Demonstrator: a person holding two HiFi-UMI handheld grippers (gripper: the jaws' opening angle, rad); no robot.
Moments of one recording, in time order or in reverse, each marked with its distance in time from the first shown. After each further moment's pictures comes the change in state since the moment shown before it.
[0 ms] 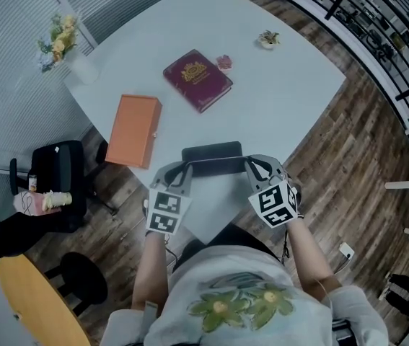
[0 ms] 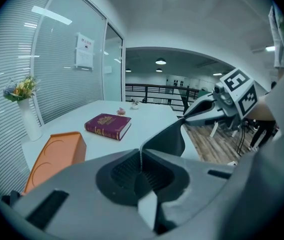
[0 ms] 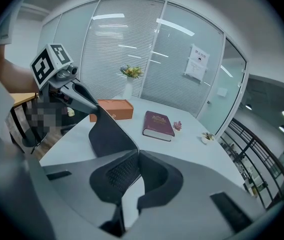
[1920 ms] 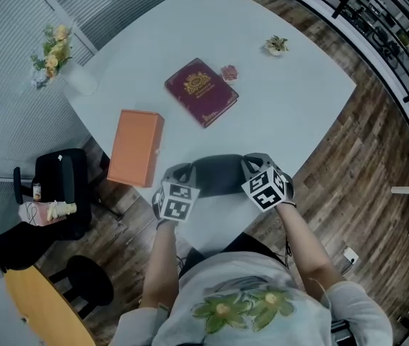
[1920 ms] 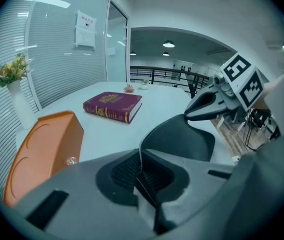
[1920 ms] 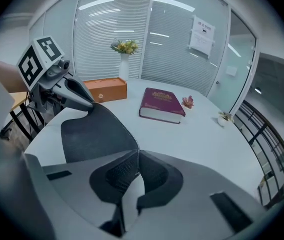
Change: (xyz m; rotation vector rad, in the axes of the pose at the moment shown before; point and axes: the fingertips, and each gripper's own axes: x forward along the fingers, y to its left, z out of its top) left arm 0.092 0.044 -0.043 -0.056 0.193 0.036; right arm 0.109 -0.023 -0.039 0.061 0.173 0.105
